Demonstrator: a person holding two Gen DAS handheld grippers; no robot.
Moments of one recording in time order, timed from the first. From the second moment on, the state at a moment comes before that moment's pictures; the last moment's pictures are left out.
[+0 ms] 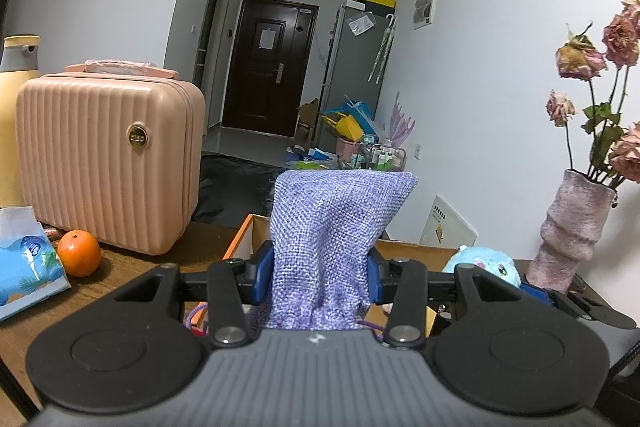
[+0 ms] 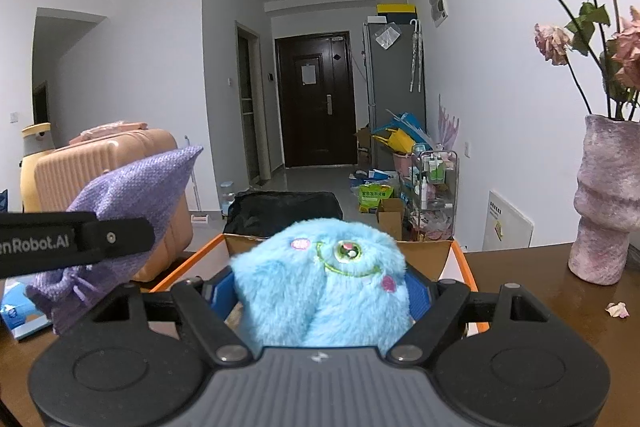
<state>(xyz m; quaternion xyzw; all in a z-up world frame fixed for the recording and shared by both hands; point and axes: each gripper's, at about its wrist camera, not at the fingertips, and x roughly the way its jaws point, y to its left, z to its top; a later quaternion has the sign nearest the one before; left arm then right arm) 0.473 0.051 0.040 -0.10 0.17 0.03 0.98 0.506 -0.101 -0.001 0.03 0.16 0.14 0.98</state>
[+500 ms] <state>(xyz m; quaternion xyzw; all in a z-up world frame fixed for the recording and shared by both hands) 0.530 0.054 0.026 -0.09 0.19 0.04 0.98 0.550 -0.076 -0.010 0.01 0.20 0.12 0.97</state>
